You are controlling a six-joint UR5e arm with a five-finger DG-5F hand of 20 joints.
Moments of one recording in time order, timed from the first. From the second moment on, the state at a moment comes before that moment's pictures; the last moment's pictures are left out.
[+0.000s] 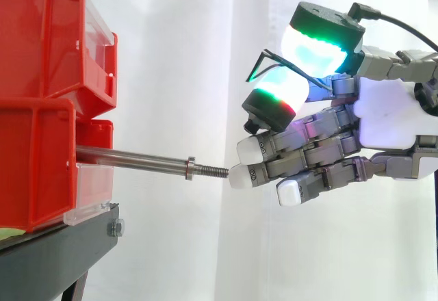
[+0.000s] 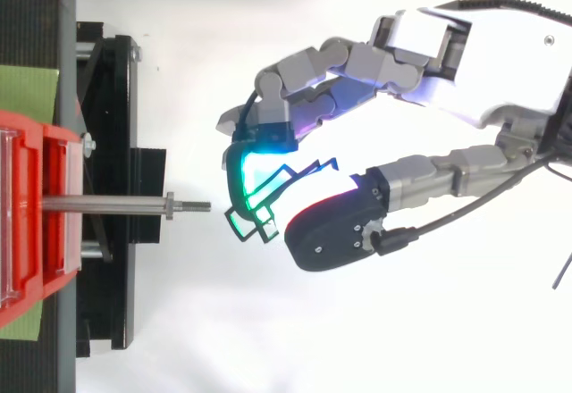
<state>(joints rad) 0.14 -2.16 -1.36 -2.68 -1.29 -0.21</state>
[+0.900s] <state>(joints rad) 0.14 -2.16 -1.36 -2.67 -1.28 -0.21</state>
